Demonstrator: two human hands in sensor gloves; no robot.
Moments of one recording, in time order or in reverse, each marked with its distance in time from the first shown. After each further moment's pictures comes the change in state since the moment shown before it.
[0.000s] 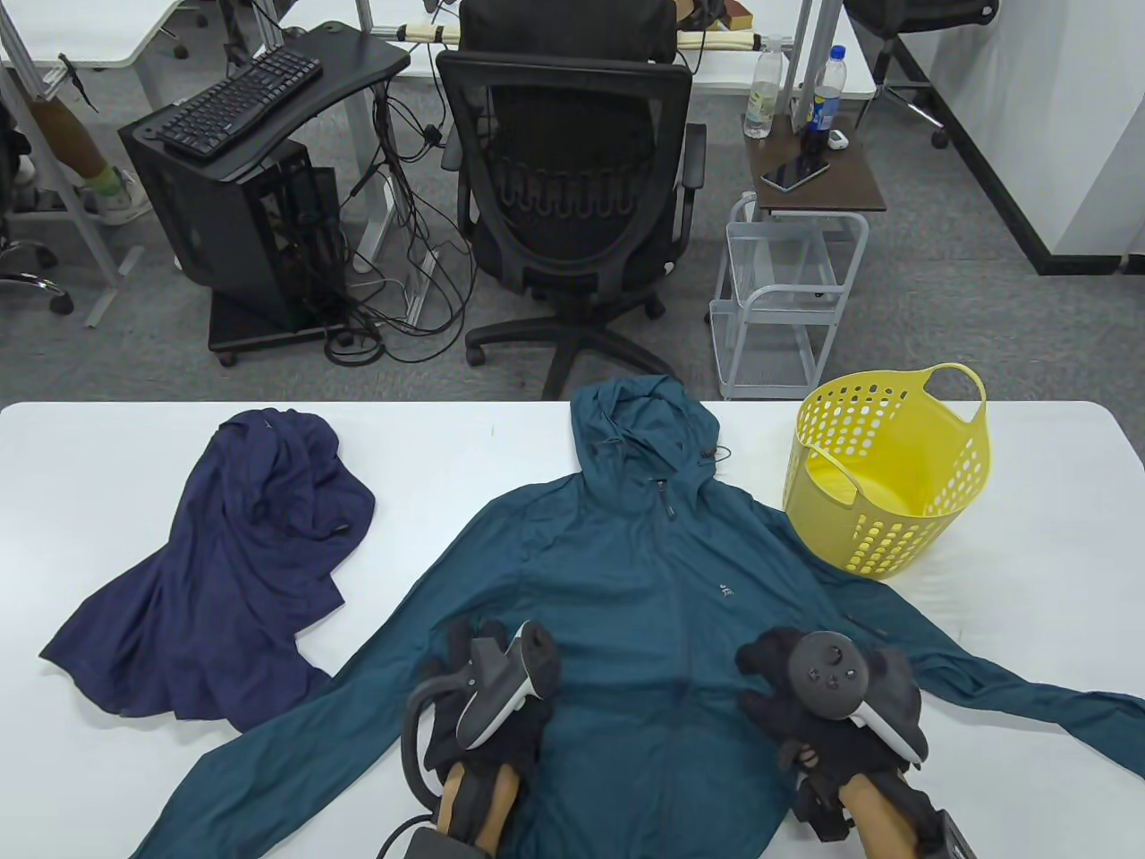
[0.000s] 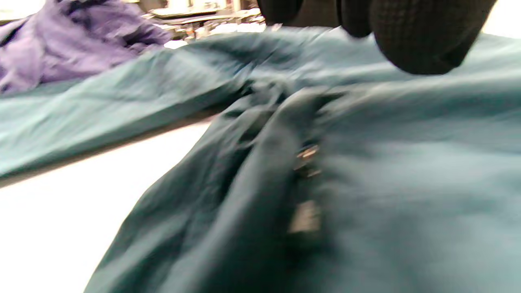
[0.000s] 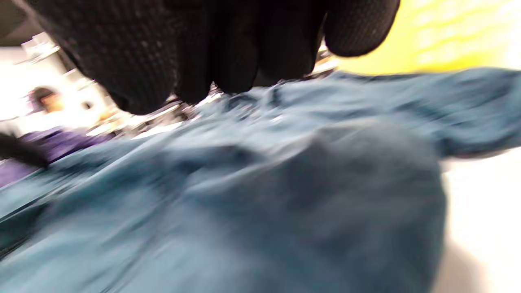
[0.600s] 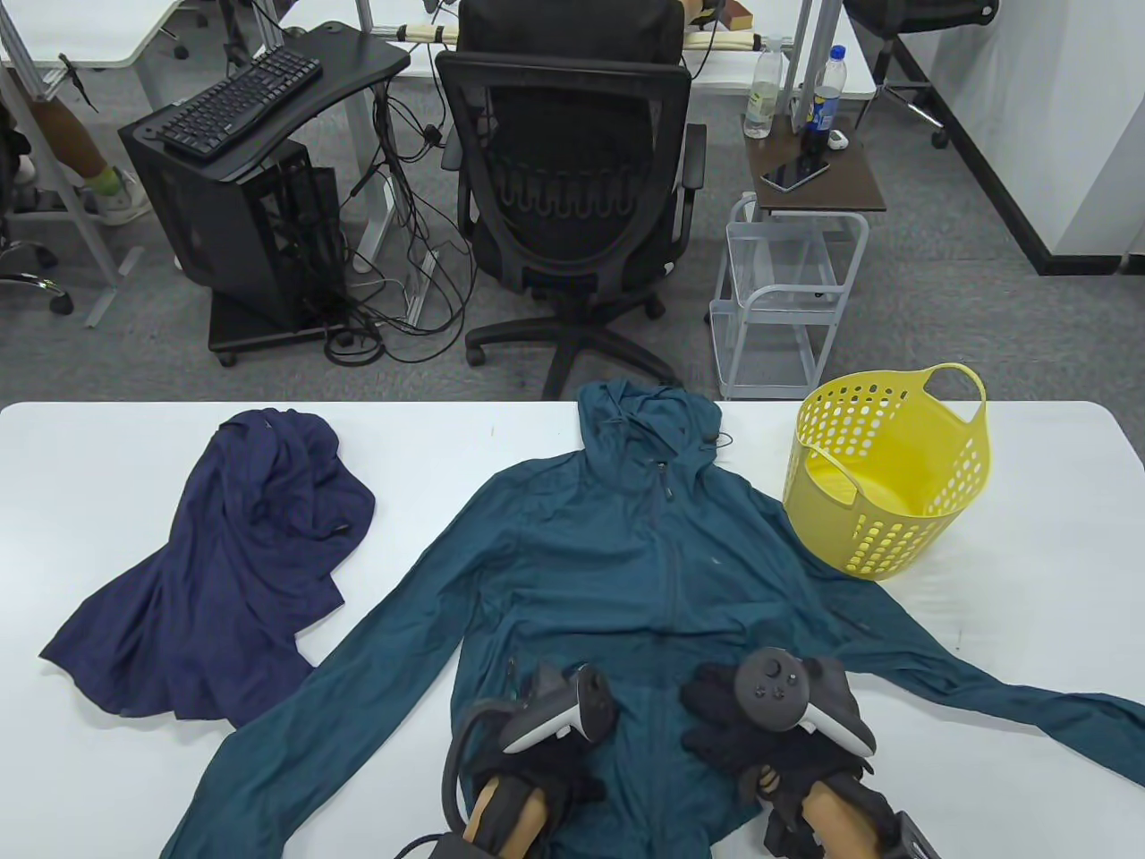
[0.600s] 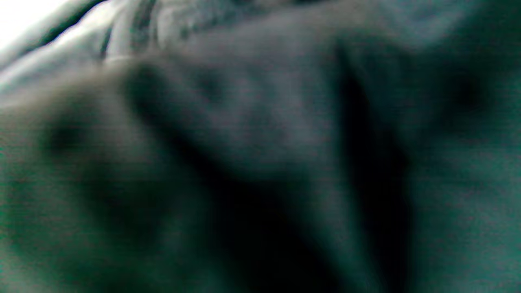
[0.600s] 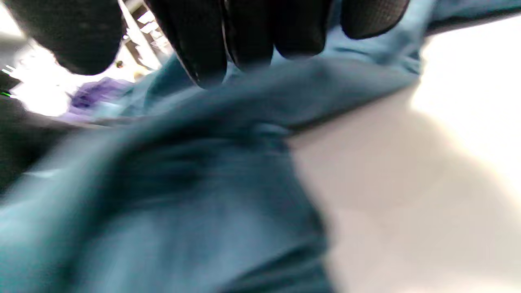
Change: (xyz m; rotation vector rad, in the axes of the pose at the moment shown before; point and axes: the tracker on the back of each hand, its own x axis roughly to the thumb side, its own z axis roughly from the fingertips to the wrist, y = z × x) left_hand 0.020 -0.070 -0.024 -0.355 -0.153 -0.090; right_hand 0.013 0.035 -0.008 0.147 -0.084 -0.135
